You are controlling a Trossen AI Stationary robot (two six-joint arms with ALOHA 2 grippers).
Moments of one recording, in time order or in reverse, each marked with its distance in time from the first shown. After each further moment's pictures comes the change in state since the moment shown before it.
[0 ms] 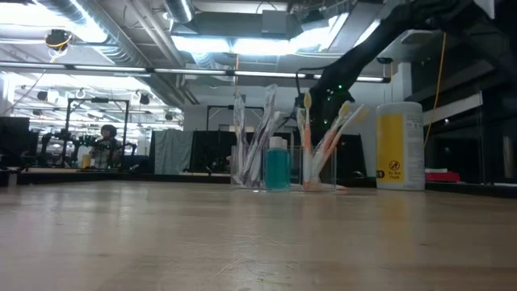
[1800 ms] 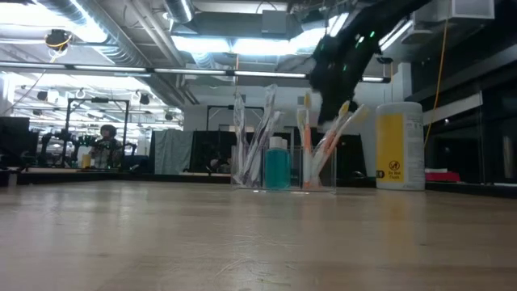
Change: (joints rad) left arm -0.003 0.000 0.004 -0.005 -0.047 0.063; right arm 0.038 -0.397 -0.153 0.010 -0.059 0.134
